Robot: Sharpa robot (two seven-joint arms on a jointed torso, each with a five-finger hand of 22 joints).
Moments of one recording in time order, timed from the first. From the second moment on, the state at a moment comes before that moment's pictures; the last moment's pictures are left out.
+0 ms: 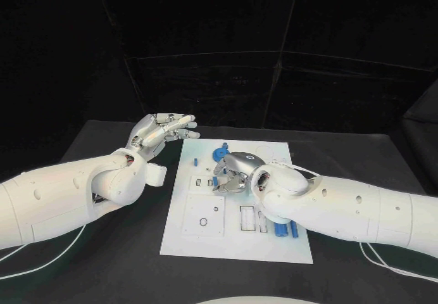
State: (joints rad) left arm 1.27 -0.85 -0.17 1.47 0.03 -0.19 0.65; left_hand 1.26 0.17 -0.06 -0.13 0.05 0.99 0.22 0.10 0.07 1.07 0.16 0.11 0.07 1.16 0.11 0.21 0.15 0.17 0.88 0.23 0.32 0.11; right arm 1.14 -0.56 -0.08 1.50 -1.54 -0.35 -0.35; right_hand 1.28 -0.12 0.06 0.10 0.14 0.88 0.18 0.07 0.07 1.43 0.08 1.35 1.31 1.47 0.01 1.51 1.31 0.02 1.47 0.12 1.54 1.31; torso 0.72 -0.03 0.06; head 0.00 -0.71
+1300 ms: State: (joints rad) left arm 1.39 -0.69 -0.17 1.42 -0.85 0.07 -0.42; left_hand 1.13 0.15 -0.29 0.21 0.05 0.96 0.06 0.55 0.39 1.27 -0.01 1.04 0.91 1.47 -0.07 1.56 1.31 0.08 1.47 0.03 1.39 1.23; right arm 1.30 -0.87 -0.07 1.61 -1.07 -0.41 0.05; right_hand 1.36 -0.06 0.05 0.10 0.18 0.90 0.17 0.09 0.07 1.41 0.08 1.33 1.31 1.47 0.01 1.48 1.31 0.02 1.47 0.12 1.51 1.31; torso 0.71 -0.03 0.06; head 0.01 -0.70
